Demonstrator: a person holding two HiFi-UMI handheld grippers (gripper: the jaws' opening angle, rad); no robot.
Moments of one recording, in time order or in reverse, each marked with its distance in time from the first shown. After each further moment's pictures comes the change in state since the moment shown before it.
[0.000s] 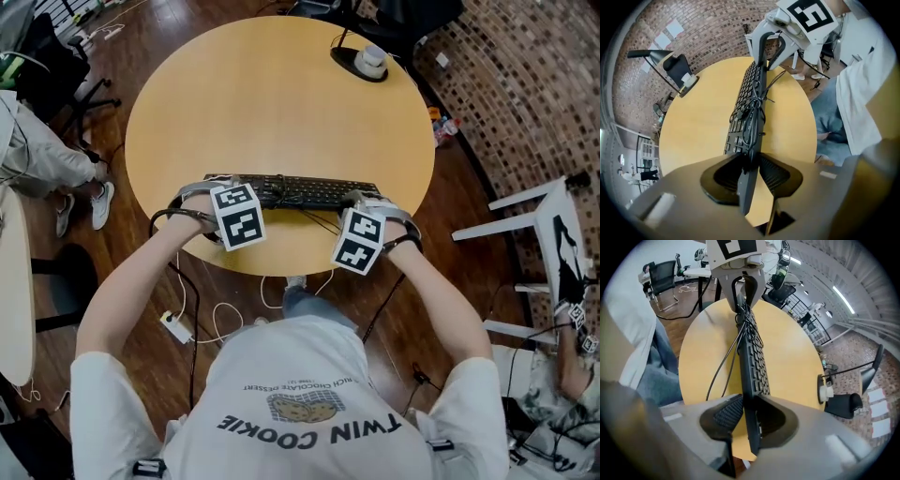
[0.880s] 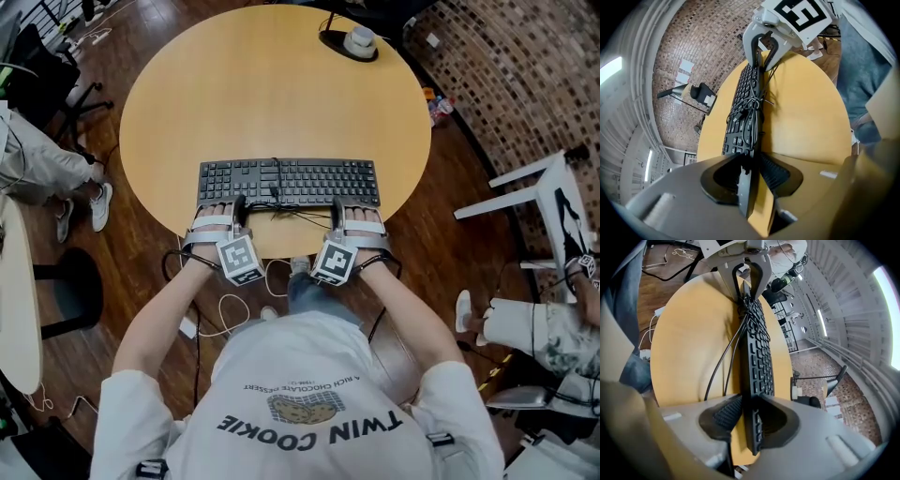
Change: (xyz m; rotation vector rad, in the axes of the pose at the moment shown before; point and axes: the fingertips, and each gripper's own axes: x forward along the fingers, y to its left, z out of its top) left arm 0.045 -0.036 -0.013 0.122 -0.041 0.584; right arm 0.043 0.042 -0.015 -0.113 0.115 -0.540
